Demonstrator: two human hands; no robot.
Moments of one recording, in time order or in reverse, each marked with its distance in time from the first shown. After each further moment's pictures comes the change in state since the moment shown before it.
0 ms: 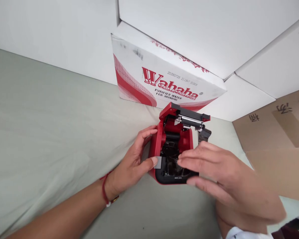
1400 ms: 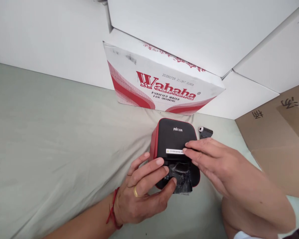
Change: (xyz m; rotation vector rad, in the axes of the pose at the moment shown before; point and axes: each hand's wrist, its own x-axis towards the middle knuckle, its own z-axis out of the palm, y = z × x) left_hand -0.023 0.011 0.031 1.084 0.252 0.880; right_hand -0.009 0.012 0.010 -0.171 0.092 0.084
